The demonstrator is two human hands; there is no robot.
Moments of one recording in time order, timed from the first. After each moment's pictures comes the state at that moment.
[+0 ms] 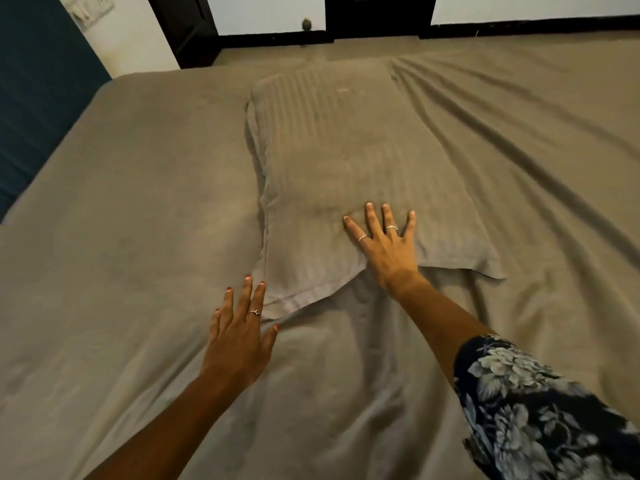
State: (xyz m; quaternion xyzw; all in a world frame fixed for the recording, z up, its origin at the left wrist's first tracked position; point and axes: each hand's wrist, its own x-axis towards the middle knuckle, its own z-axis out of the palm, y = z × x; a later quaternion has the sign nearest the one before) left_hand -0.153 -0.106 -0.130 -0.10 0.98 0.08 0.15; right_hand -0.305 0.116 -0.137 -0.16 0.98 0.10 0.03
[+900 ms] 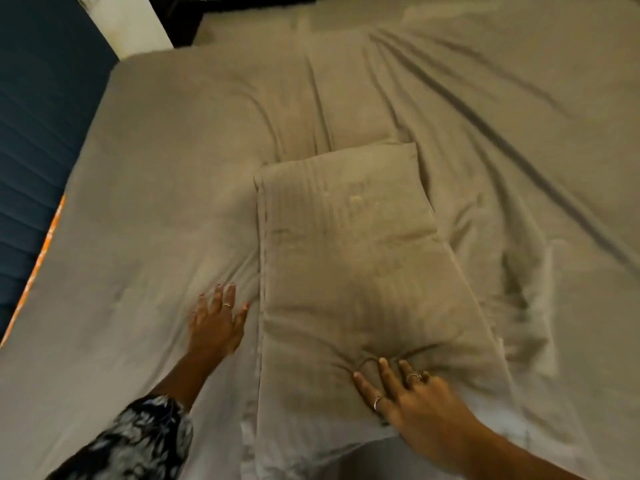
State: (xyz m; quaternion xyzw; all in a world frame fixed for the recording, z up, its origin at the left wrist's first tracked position) left_hand 0.017 -0.159 -0.050 -0.17 0.95 0.10 0.23; right_hand 0.095 0.171 -0.010 -0.37 0.93 0.02 0.03
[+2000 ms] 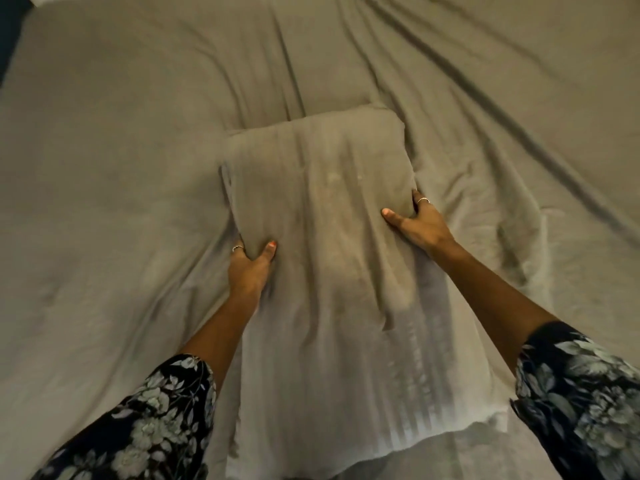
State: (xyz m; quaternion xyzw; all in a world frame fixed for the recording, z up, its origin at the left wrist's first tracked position) left_hand -0.067 -0.078 -0.107 -0.33 0.79 0.52 0.06; right_hand -0.122 0.205 -0.094 0.18 0.87 -0.44 0.12
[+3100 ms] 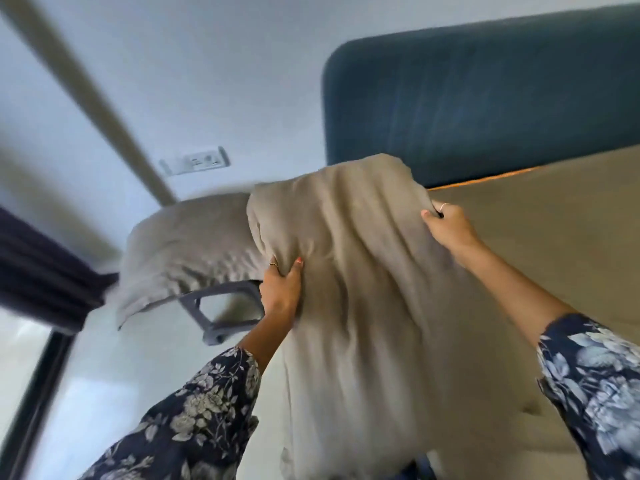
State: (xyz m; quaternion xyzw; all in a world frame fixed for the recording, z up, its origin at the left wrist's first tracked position) left_hand 0.641 -0.200 0.160 -0.74 0.39 0.42 -0.36; right_hand 0.360 -0.243 0.193 -0.48 0.76 -0.32 0.30
